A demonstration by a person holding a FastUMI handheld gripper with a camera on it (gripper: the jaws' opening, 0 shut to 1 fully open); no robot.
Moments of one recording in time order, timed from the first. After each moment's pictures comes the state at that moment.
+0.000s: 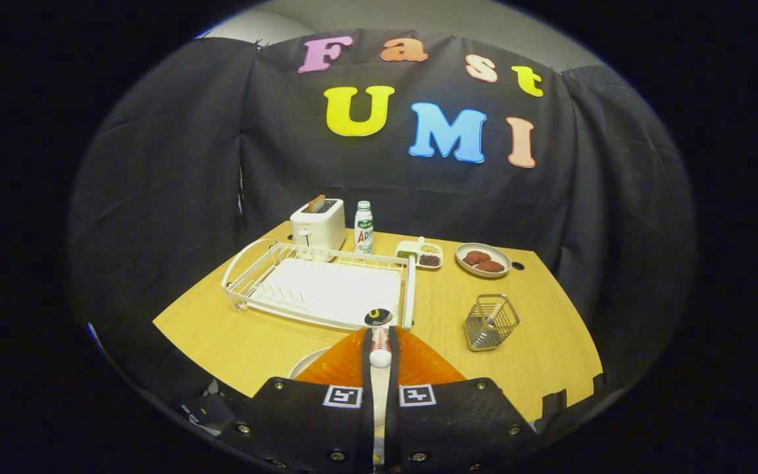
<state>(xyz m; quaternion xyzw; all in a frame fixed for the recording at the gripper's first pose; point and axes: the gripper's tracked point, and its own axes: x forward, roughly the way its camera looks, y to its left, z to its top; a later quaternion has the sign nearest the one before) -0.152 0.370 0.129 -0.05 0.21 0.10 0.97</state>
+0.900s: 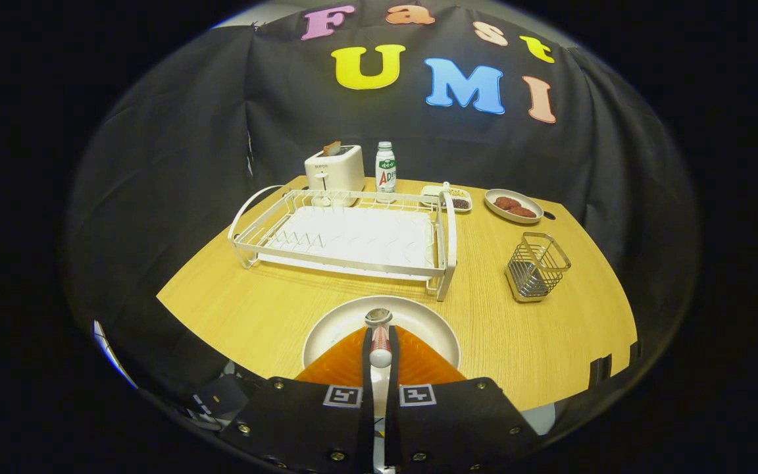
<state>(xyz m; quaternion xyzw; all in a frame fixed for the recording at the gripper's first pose) -0.153 0.397 0.040 -0.04 0.30 0.12 0.95</state>
